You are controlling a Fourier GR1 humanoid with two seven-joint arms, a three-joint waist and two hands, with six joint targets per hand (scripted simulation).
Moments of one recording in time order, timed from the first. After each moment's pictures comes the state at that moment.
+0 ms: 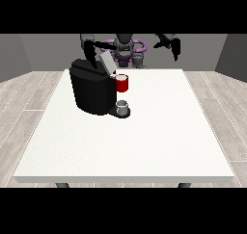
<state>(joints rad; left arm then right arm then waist) -0.28 0.04 0.15 -1.33 -0.13 -0.26 -0.11 -0.59 -0.15 -0.16 -1.07 -0.04 0.00 0.08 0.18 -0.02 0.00</state>
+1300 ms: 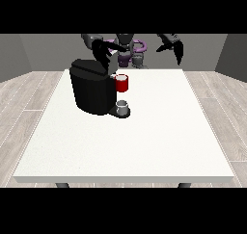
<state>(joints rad) -0.24 0.09 0.12 -1.43 -0.11 -0.24 -0.09 -0.82 -0.21 -0.11 -1.01 0.05 0.00 0.17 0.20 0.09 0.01</state>
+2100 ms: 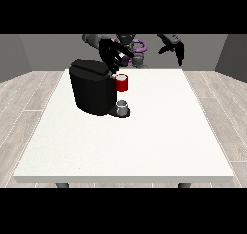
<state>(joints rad) -0.31 0.07 0.08 -1.41 -0.12 -0.26 -0.13 -0.90 -0.30 -0.10 -1.09 0.17 -0.05 0.39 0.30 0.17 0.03</state>
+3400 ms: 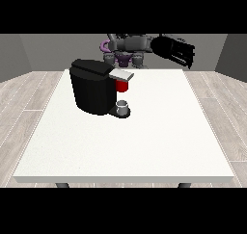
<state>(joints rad) -0.51 0.07 0.03 -1.46 -0.08 -0.33 -0.08 -1.16 -0.28 -0.10 -1.15 0.19 -0.05 0.30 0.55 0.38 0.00</state>
